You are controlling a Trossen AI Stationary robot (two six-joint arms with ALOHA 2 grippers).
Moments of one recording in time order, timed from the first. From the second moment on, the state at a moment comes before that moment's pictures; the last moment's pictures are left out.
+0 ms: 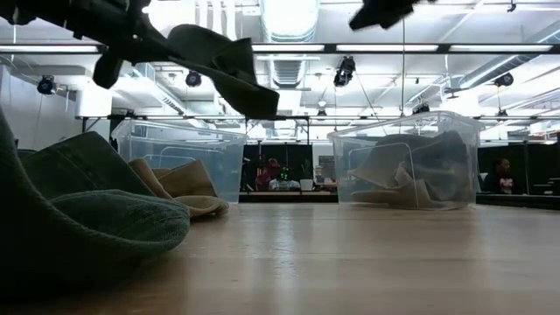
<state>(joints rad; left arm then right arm) -0.17 0.69 0.47 0.13 -0.90 -0.72 0.40 1.41 1.07 -0.40 0.31 0.05</state>
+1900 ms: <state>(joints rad) -0.15 0.32 0.44 -0.36 -1.11 -0.74 0.40 1.41 0.95 -0.20 0.31 0.04</state>
